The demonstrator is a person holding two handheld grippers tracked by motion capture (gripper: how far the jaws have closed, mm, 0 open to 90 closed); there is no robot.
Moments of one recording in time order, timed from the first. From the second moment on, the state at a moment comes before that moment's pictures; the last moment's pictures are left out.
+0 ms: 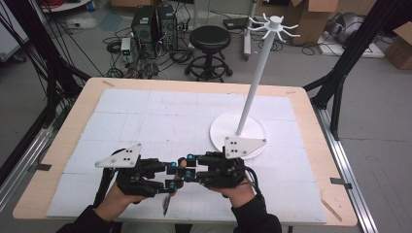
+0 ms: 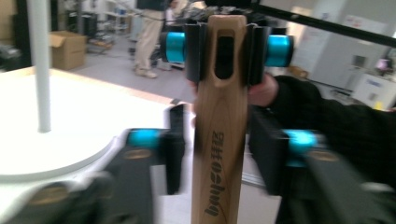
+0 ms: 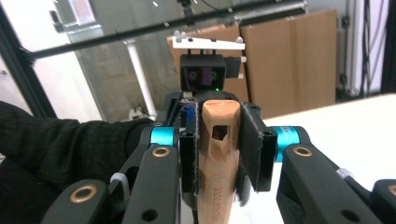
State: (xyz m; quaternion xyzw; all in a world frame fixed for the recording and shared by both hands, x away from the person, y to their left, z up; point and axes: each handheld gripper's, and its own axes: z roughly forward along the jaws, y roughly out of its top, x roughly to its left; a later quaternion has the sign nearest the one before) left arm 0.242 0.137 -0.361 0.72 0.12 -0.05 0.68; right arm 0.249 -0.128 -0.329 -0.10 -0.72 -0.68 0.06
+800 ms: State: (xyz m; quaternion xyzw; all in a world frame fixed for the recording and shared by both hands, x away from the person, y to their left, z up) left arm 0.241 0.135 -0.367 0.73 0.15 -0.01 0.66; right arm 0.242 -0.121 -0.282 -0.15 -0.74 -0.66 -0.02
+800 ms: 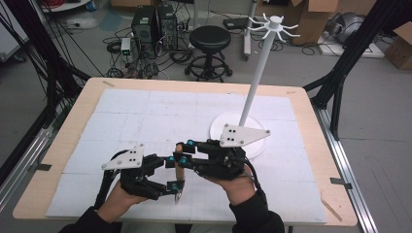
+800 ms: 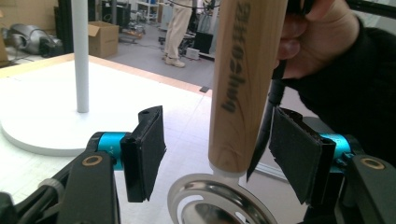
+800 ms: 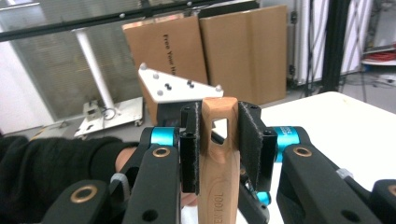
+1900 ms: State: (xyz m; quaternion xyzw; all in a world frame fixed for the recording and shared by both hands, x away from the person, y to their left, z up) left arm 0.235 0.133 -0.359 0.75 0.09 -0.05 0.65; right arm 0.249 -0.133 -0.303 -0.14 -0.71 -0.69 0.03
